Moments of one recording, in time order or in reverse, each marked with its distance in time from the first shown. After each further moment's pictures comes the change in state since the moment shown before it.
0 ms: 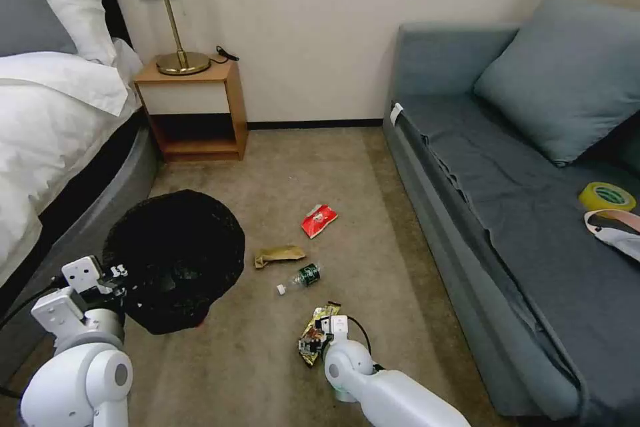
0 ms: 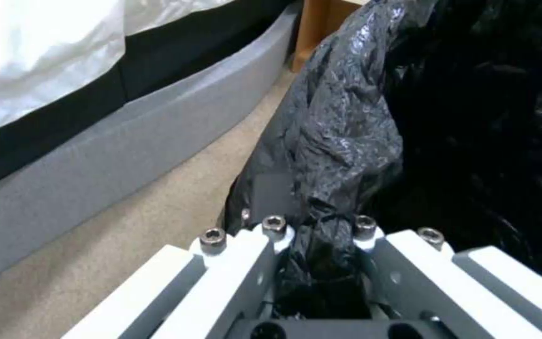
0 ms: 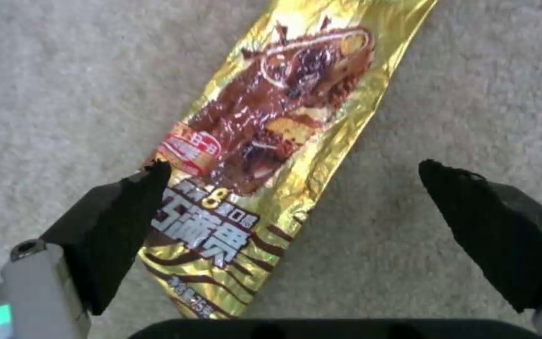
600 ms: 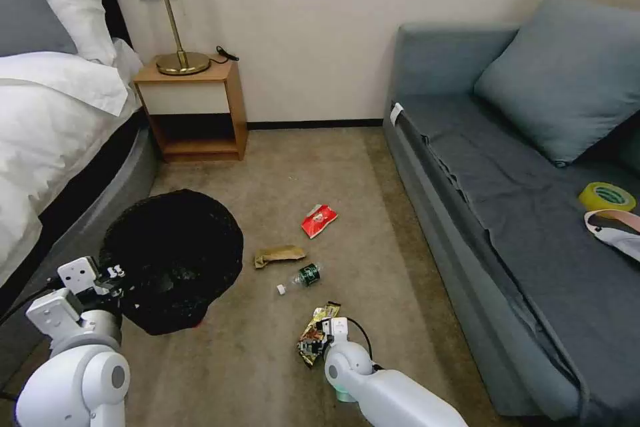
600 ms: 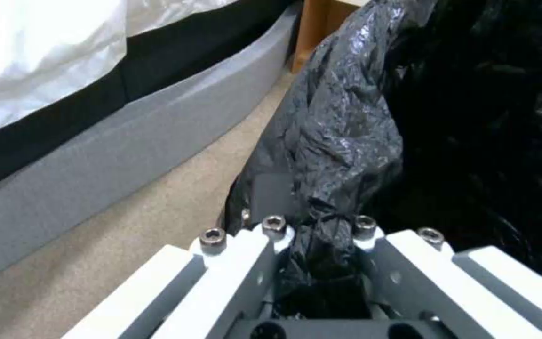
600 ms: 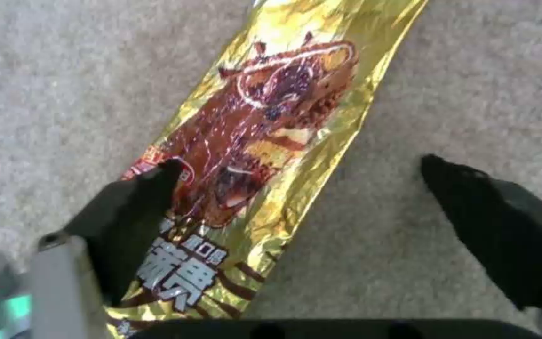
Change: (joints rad) left arm 0.006 -0.006 0.000 -0.011 -0.001 0.003 0.000; right arm 0.020 0.018 -0.004 -0.081 -0.032 0.035 -0.050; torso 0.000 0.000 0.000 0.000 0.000
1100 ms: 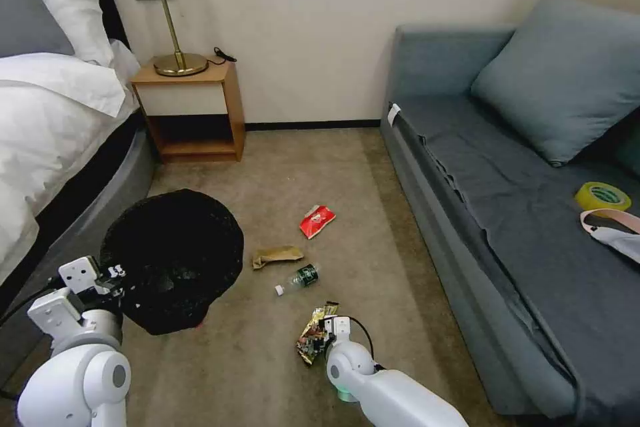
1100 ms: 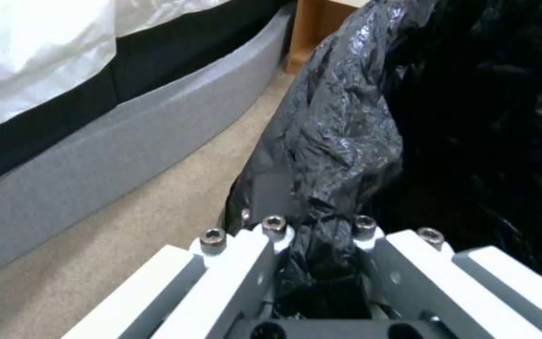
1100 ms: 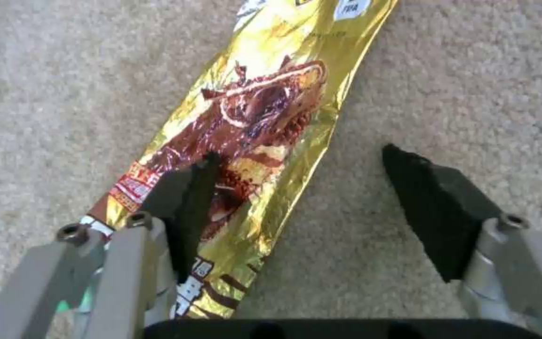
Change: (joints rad) left arm -0.005 -0.001 0.003 0.004 0.005 0.001 0.001; right arm -0.007 -0.003 0.006 -0.004 -0.005 0.010 -0.016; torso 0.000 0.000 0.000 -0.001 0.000
